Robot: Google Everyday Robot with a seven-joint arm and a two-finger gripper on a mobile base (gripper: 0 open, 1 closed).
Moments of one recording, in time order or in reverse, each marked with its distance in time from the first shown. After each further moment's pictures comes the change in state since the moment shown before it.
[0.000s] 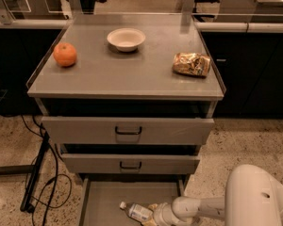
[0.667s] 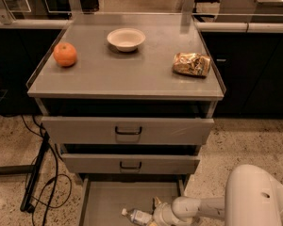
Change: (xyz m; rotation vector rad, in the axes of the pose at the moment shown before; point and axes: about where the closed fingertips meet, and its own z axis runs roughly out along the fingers) arm 0.000 0.000 0.000 0.000 0.000 0.000
